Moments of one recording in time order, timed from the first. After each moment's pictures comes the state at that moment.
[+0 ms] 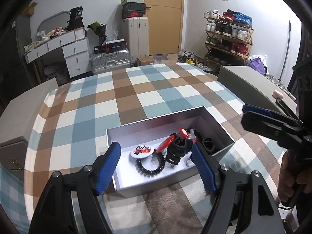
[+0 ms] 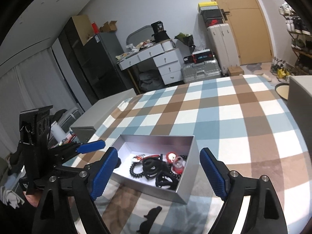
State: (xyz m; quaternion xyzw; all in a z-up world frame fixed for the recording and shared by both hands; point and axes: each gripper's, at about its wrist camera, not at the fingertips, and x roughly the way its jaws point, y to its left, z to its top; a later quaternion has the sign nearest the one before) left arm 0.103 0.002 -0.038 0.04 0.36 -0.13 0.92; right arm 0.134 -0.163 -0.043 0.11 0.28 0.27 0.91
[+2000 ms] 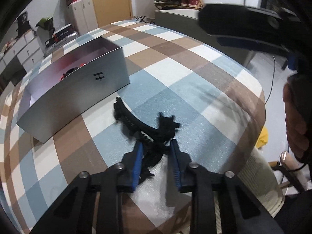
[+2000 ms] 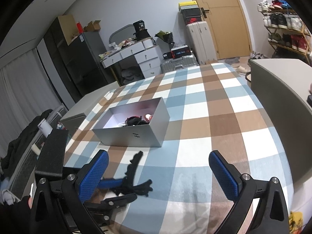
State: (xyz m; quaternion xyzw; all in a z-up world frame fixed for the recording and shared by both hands) left arm 0.018 -0.084 -0.101 0.16 0.46 -0.26 0.84; right arm 0.045 -0.213 -0.061 0.11 0.31 0.20 0.92
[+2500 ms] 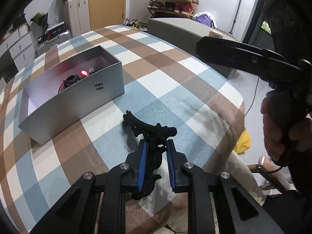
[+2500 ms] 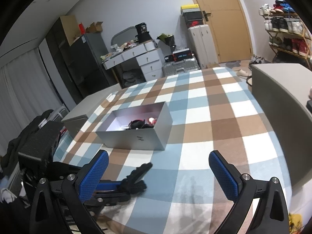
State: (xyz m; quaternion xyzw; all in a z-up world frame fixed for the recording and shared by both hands) left arm 0.023 -0.073 -0.077 0.10 0.46 -0.31 0.83; right arm 0.042 -0.213 -0.054 0.11 0.30 0.19 0.93
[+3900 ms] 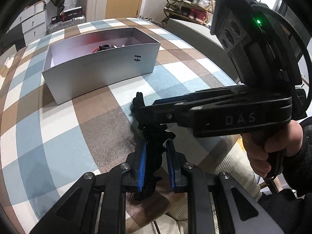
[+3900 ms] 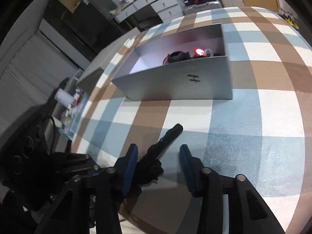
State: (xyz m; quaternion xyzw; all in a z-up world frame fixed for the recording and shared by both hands) left arm 0.015 -0.022 -0.095 0.03 0.48 -0.29 0.83; right arm 0.082 -0.113 -0.117 0.11 0.49 0.30 0.81
